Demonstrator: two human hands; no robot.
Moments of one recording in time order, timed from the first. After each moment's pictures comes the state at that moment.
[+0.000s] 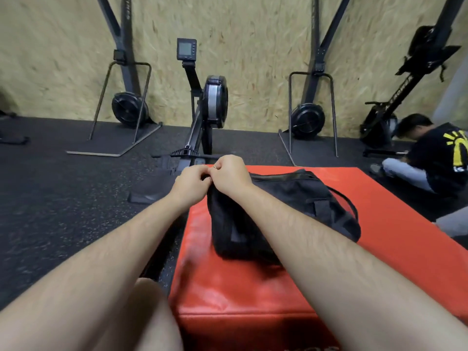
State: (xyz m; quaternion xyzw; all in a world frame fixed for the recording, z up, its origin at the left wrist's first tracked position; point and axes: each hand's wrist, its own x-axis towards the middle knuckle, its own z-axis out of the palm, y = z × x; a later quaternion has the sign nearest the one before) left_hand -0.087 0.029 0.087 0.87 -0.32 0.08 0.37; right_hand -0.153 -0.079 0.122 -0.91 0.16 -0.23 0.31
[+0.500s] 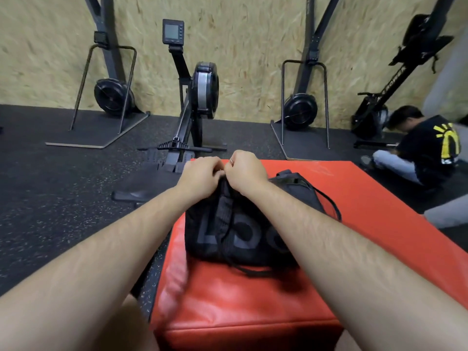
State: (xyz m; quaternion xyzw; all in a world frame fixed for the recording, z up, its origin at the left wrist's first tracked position) left_hand -0.063 -0.026 0.086 0.87 -0.40 0.14 0.25; right_hand -0.140 -0.139 0.115 -0.93 0.22 -0.22 0.20
